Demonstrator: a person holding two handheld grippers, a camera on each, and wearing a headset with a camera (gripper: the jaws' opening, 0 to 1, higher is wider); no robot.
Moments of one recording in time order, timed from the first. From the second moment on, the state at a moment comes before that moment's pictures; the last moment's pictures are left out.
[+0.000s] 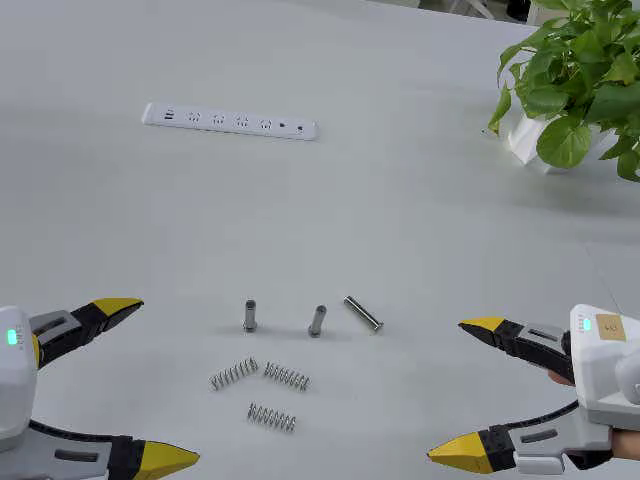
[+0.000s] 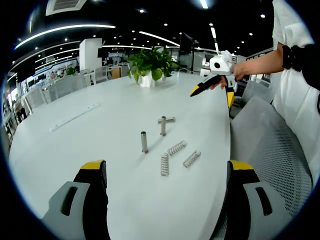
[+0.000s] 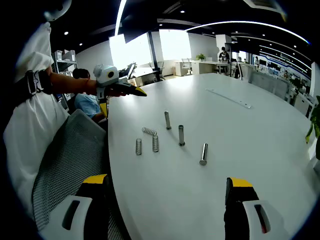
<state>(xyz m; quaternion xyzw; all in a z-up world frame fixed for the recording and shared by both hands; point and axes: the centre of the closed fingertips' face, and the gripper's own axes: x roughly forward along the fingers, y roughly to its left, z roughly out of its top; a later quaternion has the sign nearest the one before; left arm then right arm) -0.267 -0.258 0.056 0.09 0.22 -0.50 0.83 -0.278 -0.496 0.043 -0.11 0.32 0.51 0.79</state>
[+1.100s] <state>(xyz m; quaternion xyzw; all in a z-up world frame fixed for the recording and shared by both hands) -0.265 -0.262 0.056 0.09 0.22 -0.50 0.83 -0.270 -0.494 0.046 -0.12 0.32 0.51 0.79</state>
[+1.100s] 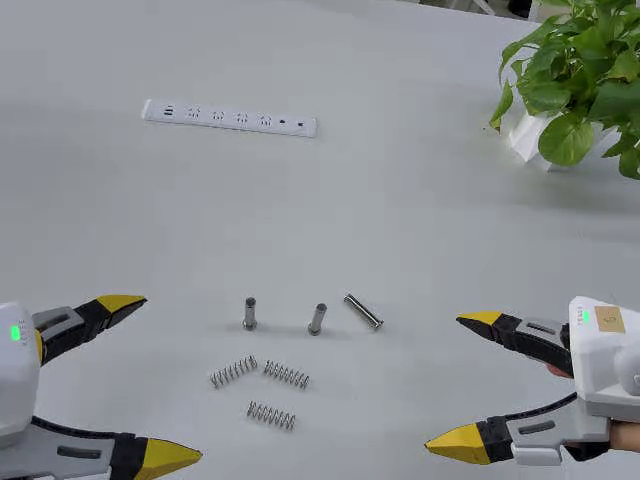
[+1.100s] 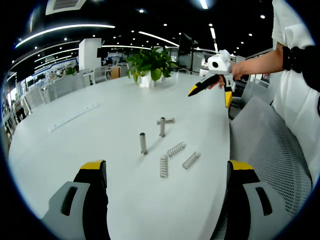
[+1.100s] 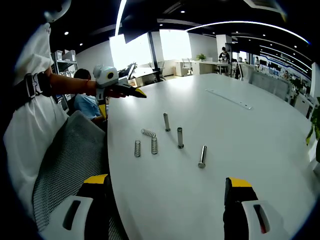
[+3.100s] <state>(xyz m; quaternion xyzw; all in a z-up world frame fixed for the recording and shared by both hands) -0.249 -0.265 0.050 0.05 0.22 -0.50 0.83 -0.149 -0.438 0.008 -0.15 0.42 0.44 0.78</state>
